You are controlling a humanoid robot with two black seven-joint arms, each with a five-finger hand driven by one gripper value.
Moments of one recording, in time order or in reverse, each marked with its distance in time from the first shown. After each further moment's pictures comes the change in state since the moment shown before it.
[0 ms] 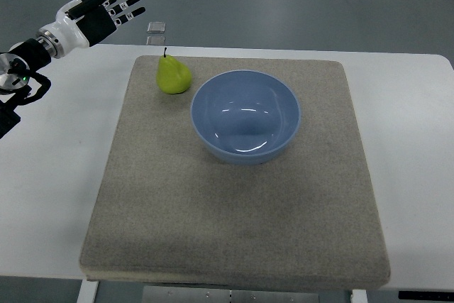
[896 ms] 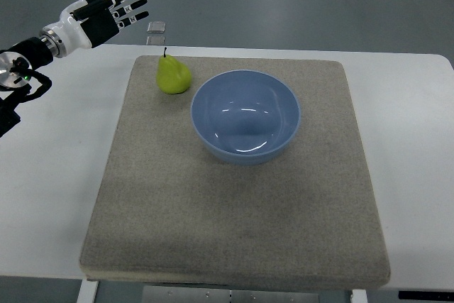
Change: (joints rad) left arm -0.050 0.011 0.015 0.010 0.261 0.000 -0.011; right arm 0.000 0.000 0.000 0.000 0.000 0.000 0.000
